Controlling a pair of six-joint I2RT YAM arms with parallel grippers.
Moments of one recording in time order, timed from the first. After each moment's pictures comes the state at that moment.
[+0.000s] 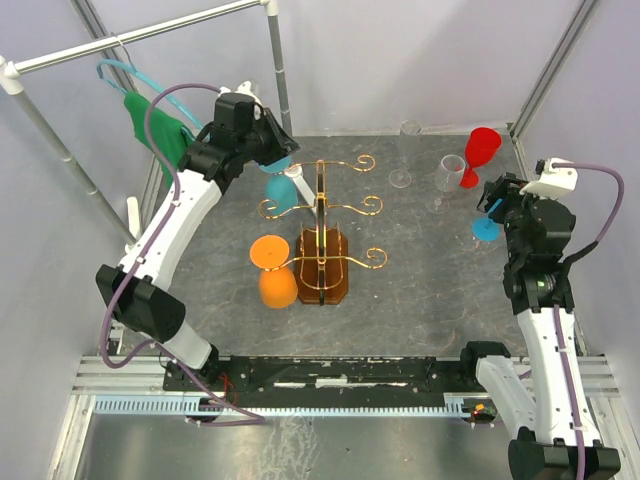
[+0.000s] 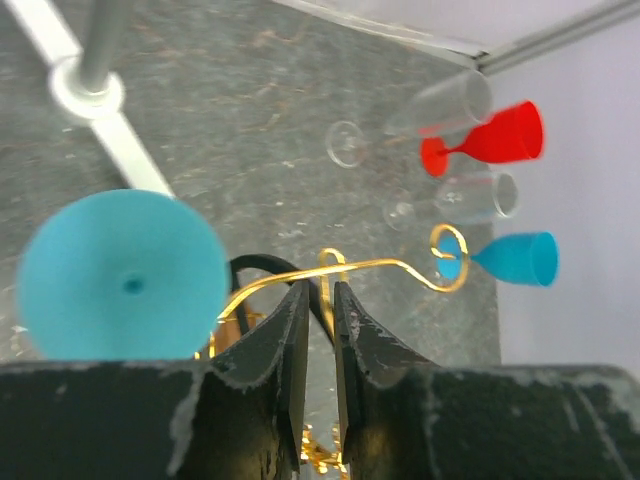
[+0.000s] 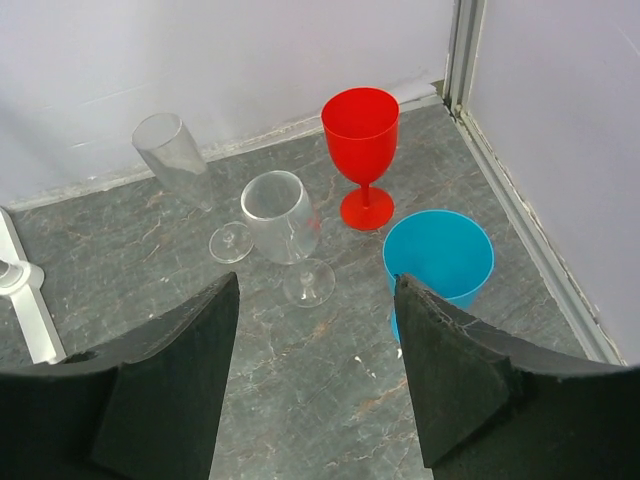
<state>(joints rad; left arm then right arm) -0.40 1.60 1.73 -0.60 0.12 -0.67 -0.04 0.75 0.87 -0.20 0.13 0.18</state>
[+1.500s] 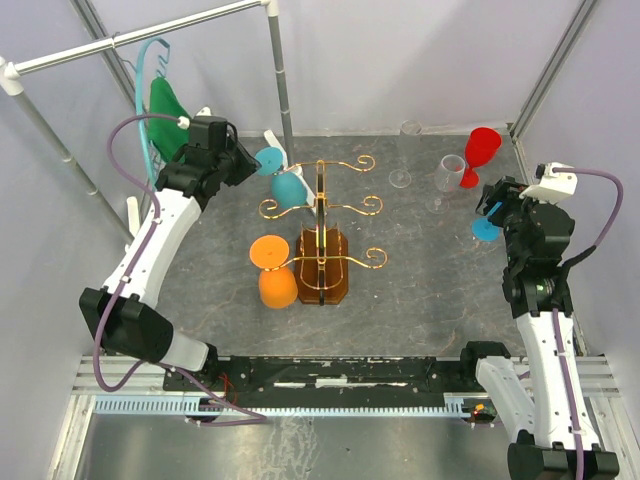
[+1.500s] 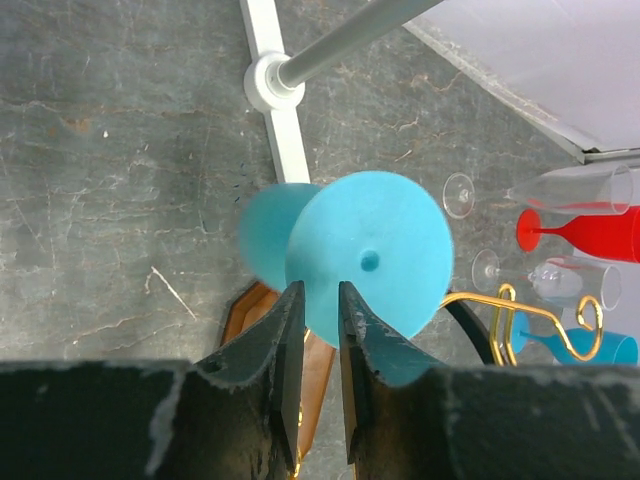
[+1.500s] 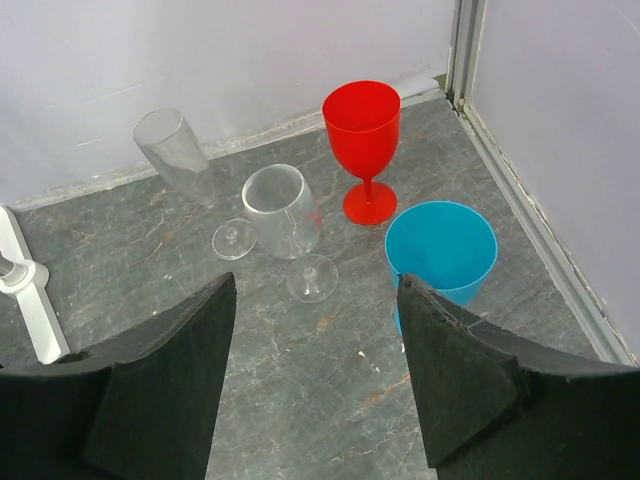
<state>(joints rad) -0.27 1.46 1.51 -0.64 -0.07 -0.75 -0.04 0.72 0.84 -0.20 0.13 0.20</state>
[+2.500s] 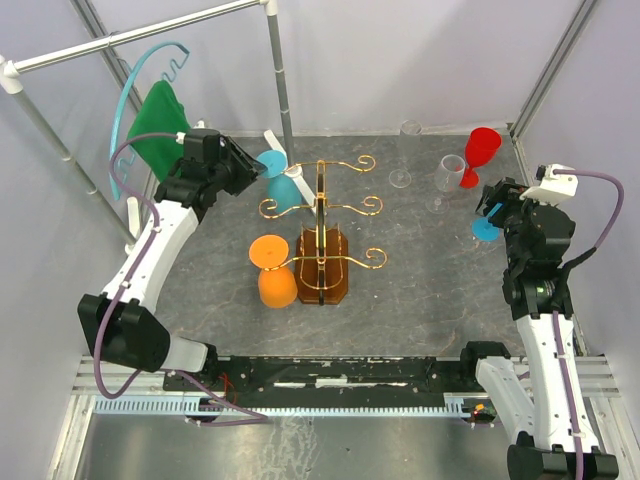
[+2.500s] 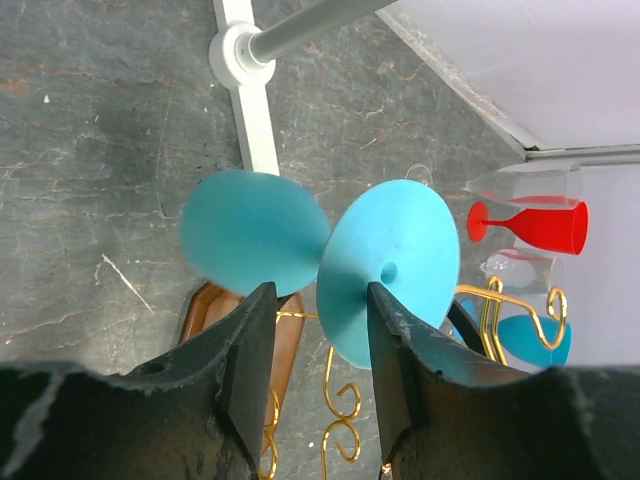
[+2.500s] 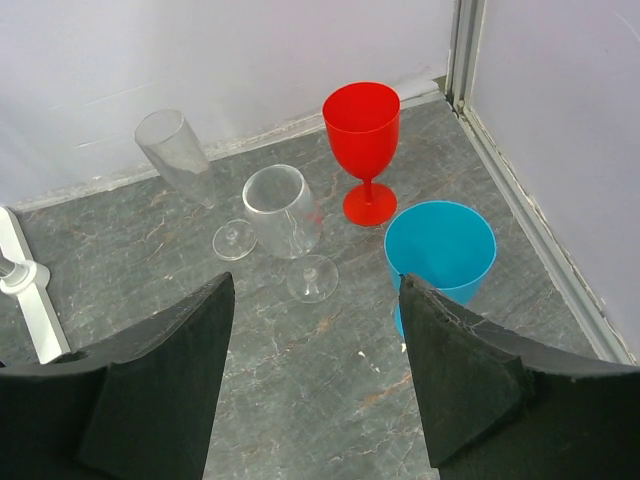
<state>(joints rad) -0.22 1.40 1.33 -0.50 0.05 -0.84 -0.04 0.71 0.83 -0.20 0.14 0.20</state>
